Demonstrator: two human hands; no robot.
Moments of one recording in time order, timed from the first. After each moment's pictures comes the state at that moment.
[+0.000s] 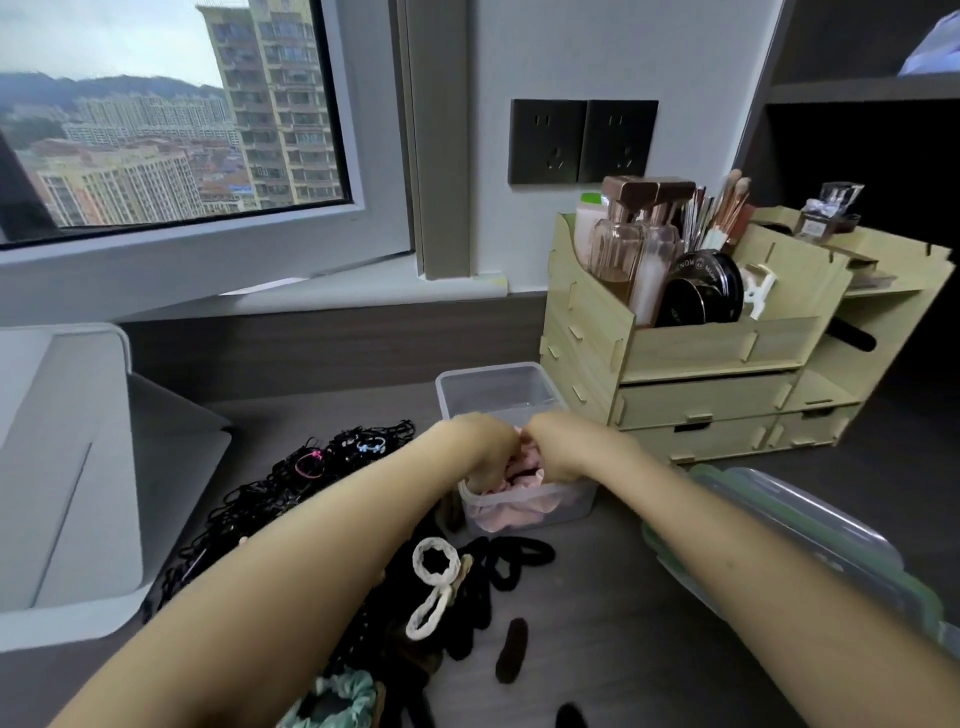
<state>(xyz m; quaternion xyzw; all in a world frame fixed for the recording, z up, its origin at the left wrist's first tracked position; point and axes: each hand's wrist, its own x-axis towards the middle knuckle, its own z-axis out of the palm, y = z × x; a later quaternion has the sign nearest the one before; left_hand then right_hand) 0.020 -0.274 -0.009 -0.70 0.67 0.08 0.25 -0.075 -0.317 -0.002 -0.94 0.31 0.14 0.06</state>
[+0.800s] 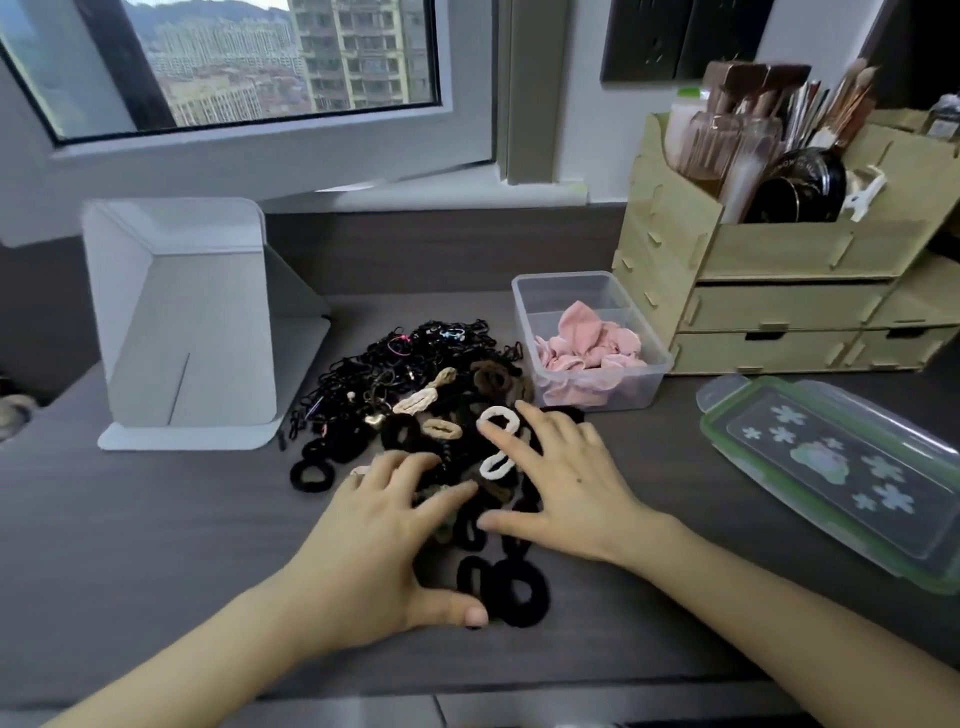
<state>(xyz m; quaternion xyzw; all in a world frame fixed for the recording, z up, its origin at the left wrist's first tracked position) -0.002 -0.002 -0.058 -0.78 0.62 -0.03 -0.01 -0.118 -0.186 -0.090 -0.98 0.17 -0.10 0.02</state>
